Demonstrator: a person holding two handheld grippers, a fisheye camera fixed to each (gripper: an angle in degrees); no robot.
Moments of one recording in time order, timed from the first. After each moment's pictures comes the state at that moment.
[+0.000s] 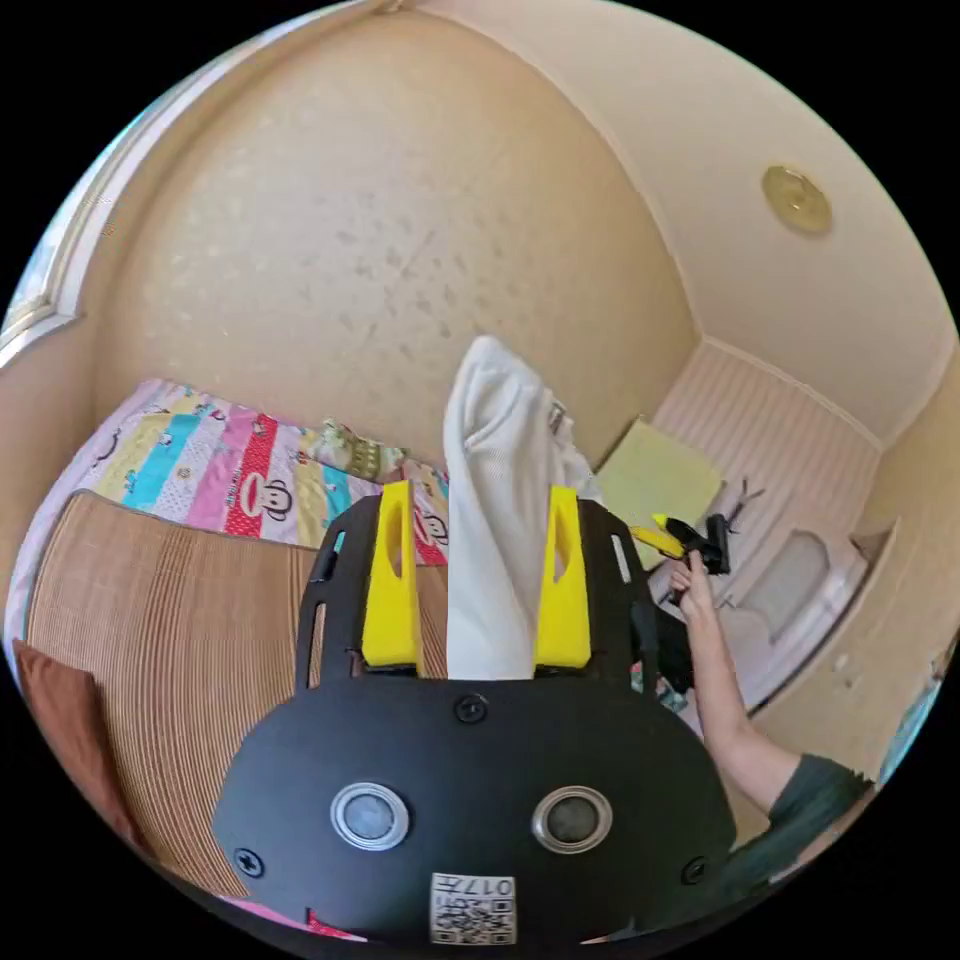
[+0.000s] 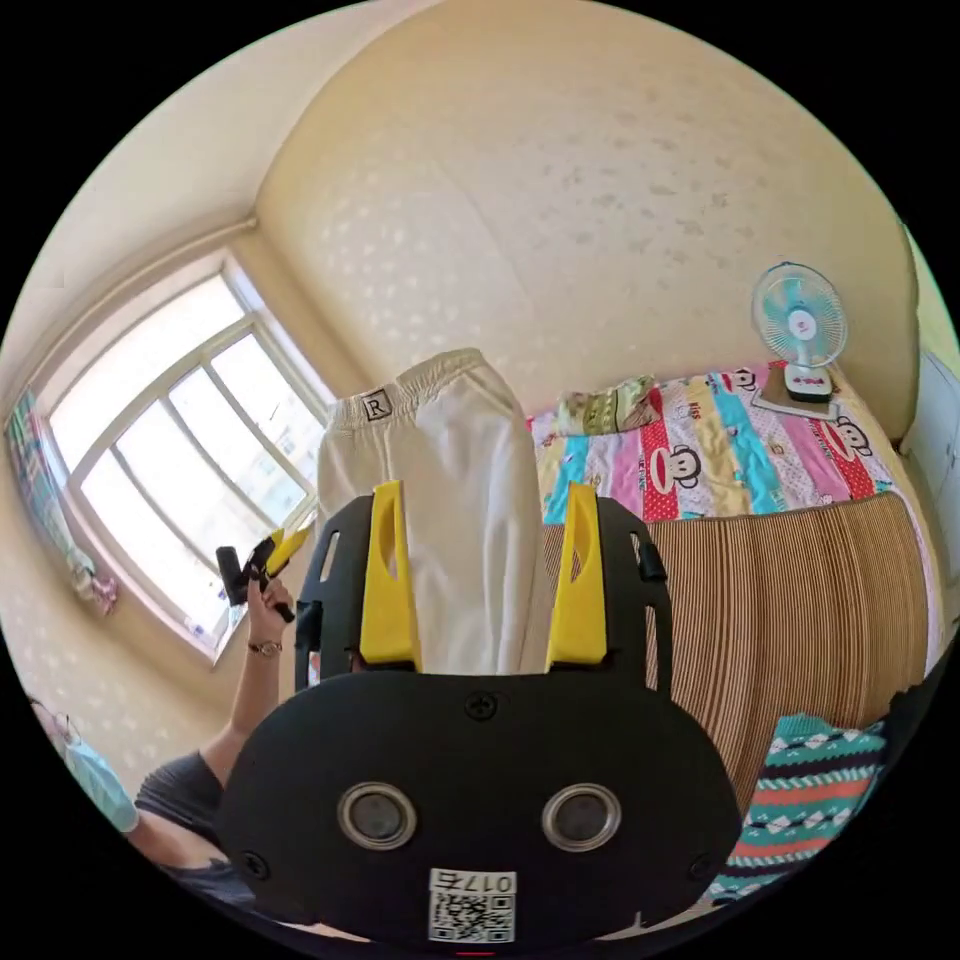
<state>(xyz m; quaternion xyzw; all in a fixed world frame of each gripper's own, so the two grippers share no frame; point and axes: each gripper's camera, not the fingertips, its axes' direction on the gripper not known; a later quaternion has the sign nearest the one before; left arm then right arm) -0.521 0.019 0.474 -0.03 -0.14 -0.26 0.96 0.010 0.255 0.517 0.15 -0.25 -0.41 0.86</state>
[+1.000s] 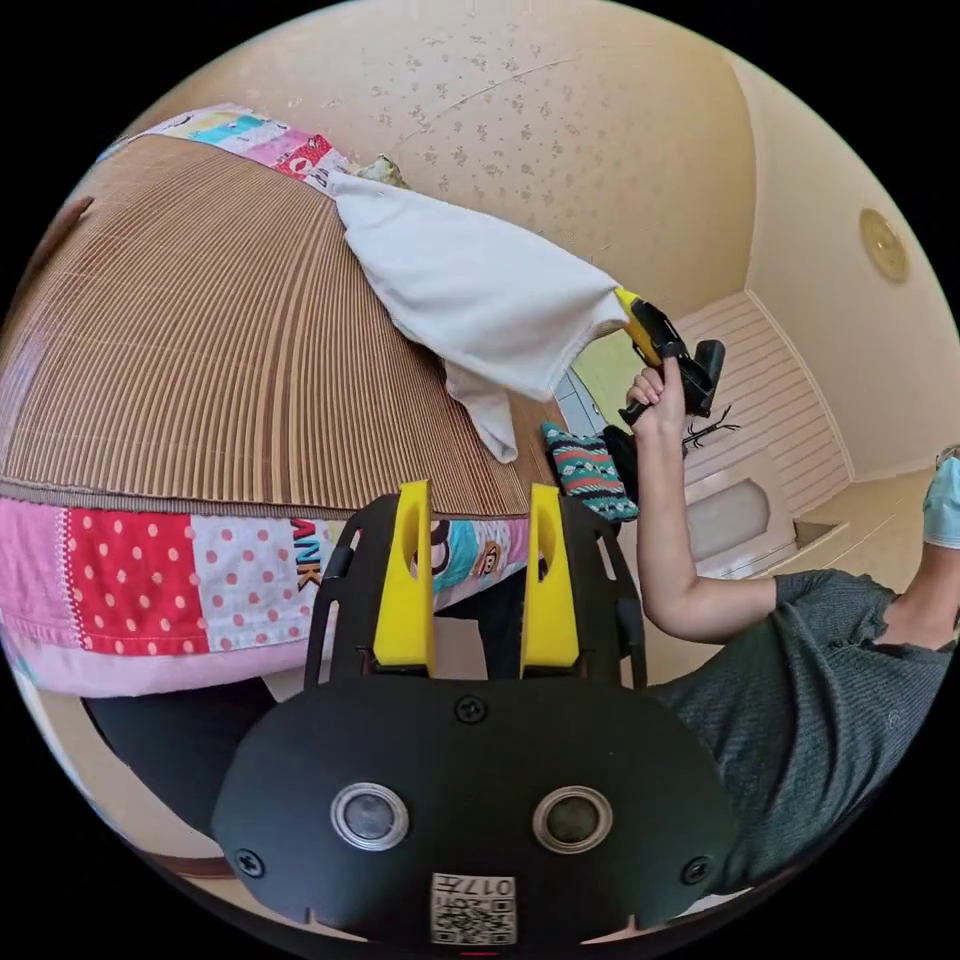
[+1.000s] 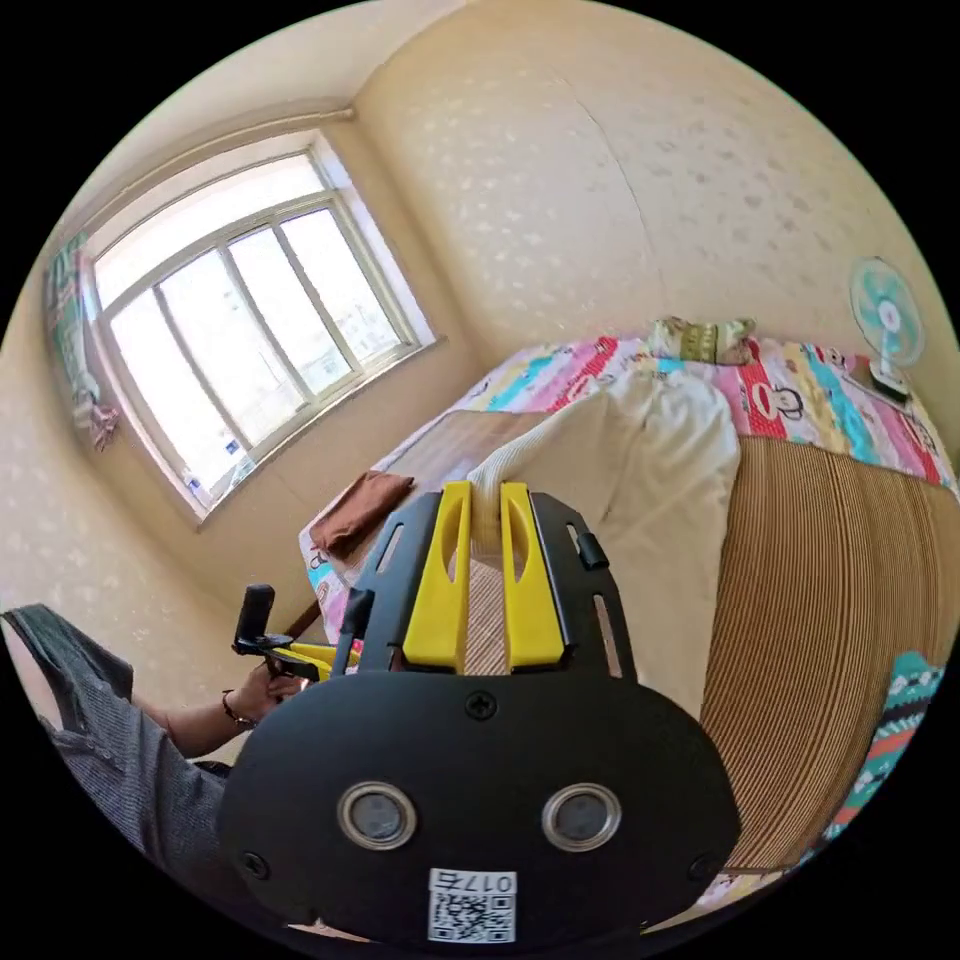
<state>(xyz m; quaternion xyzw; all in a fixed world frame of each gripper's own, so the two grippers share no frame) -0.368 0.414 0.356 -0.18 0.03 -0.40 0.90 0.028 0.461 0.654 0.07 -0.24 -0.58 0.77</state>
